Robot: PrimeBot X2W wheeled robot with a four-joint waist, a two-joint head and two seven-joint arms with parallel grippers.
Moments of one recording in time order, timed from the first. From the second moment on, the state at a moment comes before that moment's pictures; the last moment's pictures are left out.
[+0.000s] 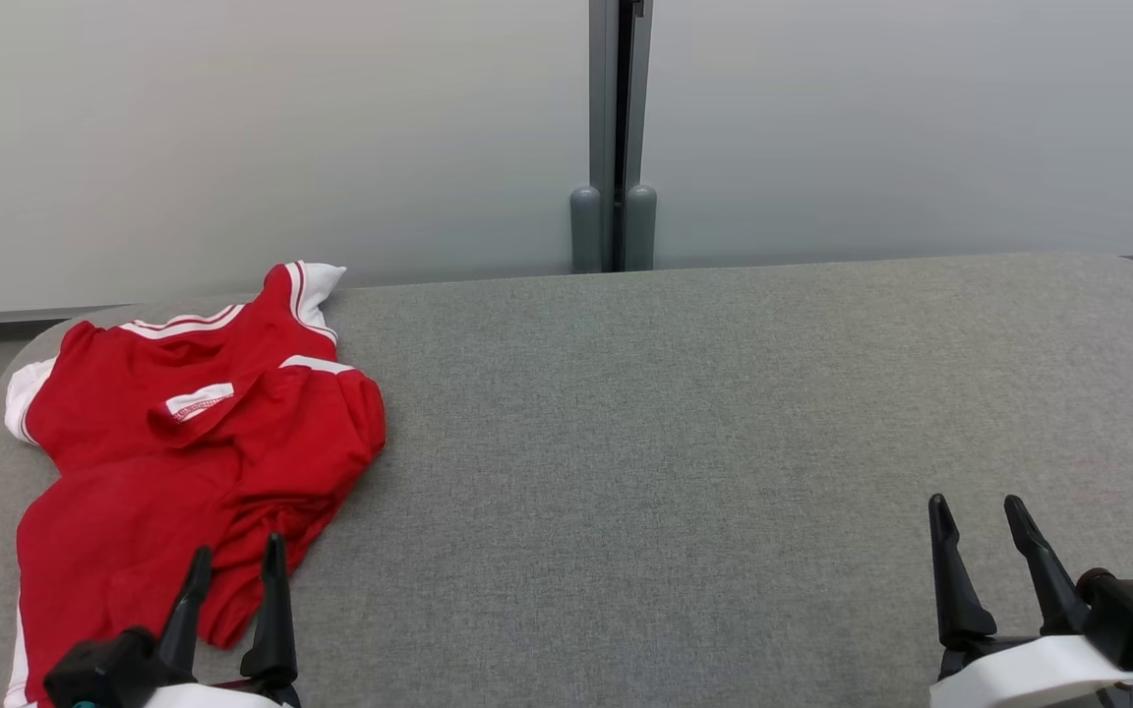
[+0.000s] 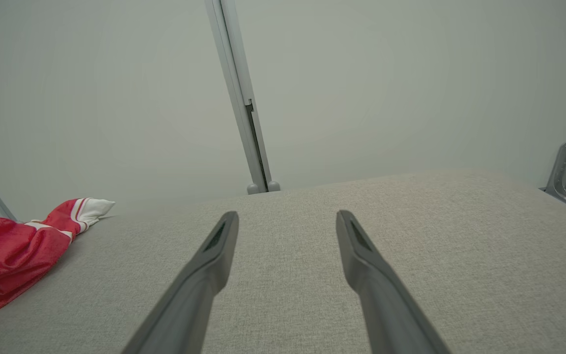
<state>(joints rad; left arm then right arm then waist) 0.10 0.06 0.02 0.15 -0.40 -0.06 -0.17 0.03 -0.05 0.03 0.13 0.28 0.13 -0.17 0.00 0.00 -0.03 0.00</state>
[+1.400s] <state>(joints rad) 0.17 0.05 0.04 0.14 -0.07 -0.04 -0.26 0.10 -0.05 -0.04 0.13 0.01 0.13 -0.26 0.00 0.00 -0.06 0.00</state>
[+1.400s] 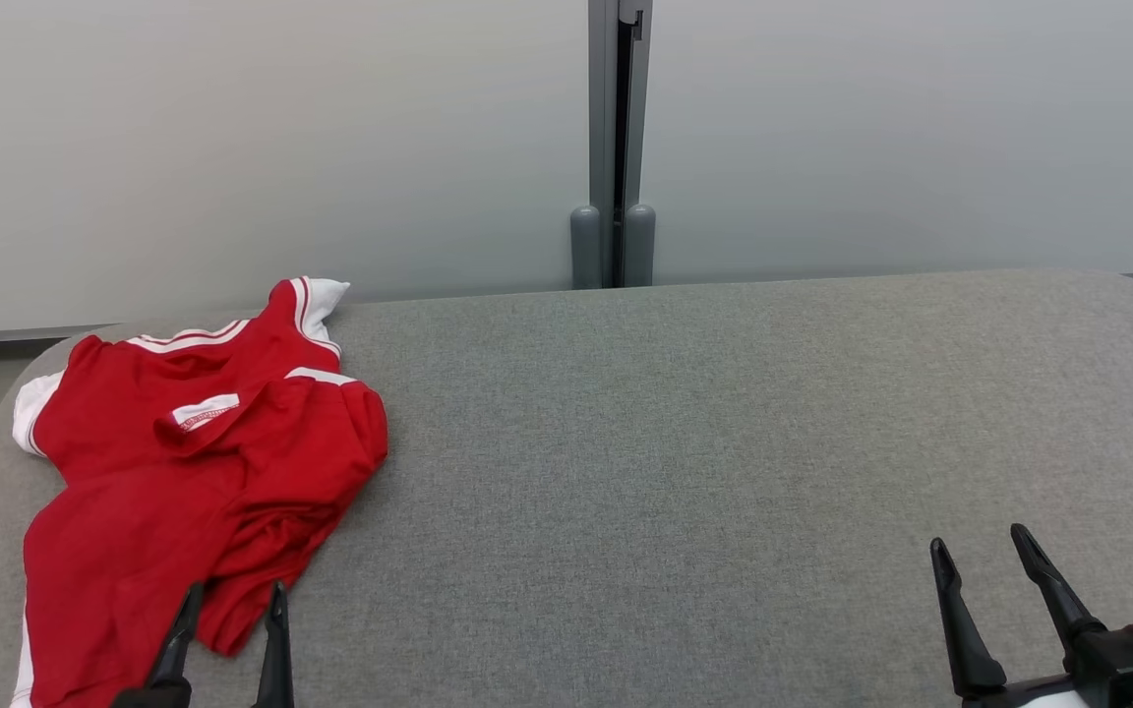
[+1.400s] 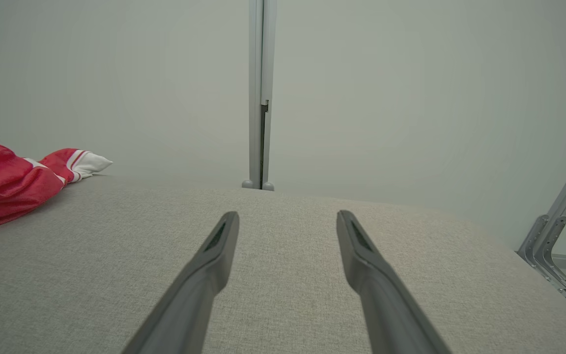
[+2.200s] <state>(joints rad) 0.18 0.05 0.04 0.14 -0.05 -0.03 -0.26 0.11 -0.05 -0.06 0.13 0.02 0.13 -0.26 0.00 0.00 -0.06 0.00</state>
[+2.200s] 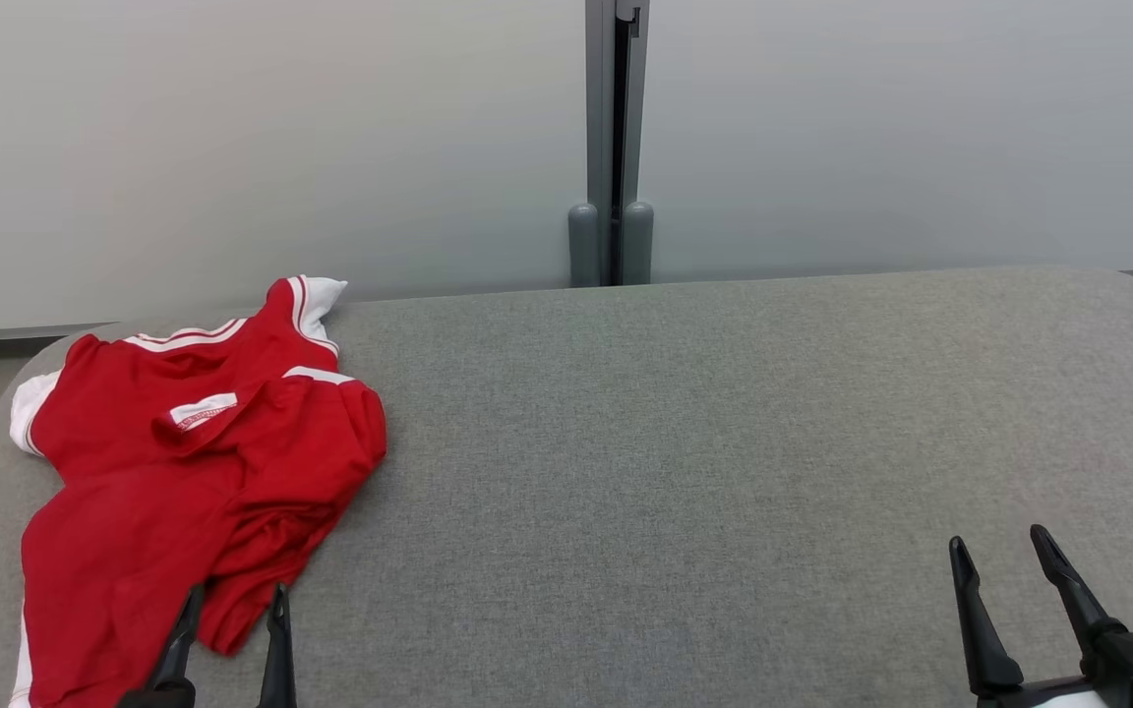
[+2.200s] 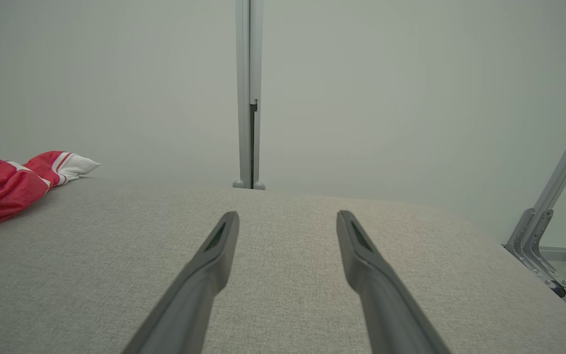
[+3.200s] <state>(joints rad) 0.14 0.05 0.02 0.15 -0.10 -0.09 -0.26 0.11 -0.05 0.01 0.13 0.04 0.13 -0.26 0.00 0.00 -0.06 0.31</state>
